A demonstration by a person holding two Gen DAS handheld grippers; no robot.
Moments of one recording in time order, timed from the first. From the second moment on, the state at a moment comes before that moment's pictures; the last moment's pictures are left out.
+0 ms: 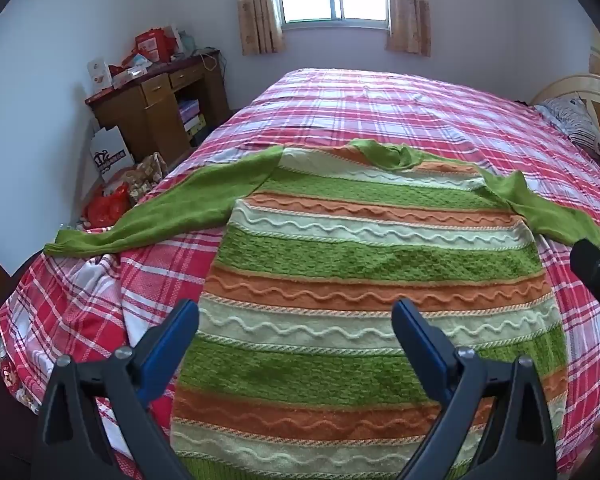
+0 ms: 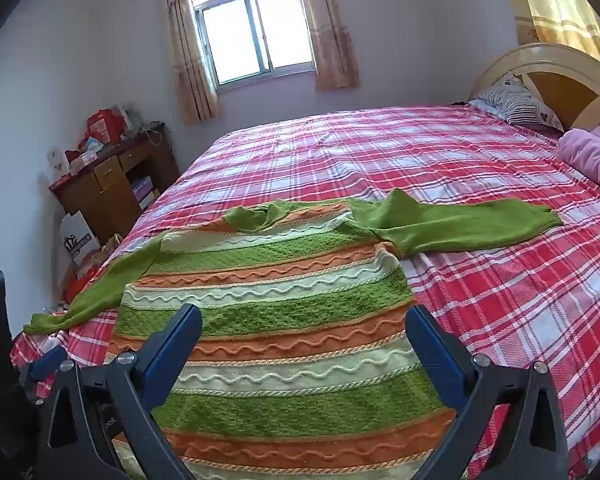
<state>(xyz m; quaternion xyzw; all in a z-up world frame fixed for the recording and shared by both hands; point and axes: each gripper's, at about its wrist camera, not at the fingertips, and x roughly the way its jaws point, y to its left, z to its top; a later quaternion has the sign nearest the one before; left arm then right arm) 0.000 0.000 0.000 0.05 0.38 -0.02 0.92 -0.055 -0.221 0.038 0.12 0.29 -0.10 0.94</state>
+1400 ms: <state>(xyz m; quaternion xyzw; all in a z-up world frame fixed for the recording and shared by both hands) 0.010 0.000 -0.008 0.05 0.39 -0.02 0.92 -0.037 -0.226 0.028 0.10 0.31 -0.11 0.94</state>
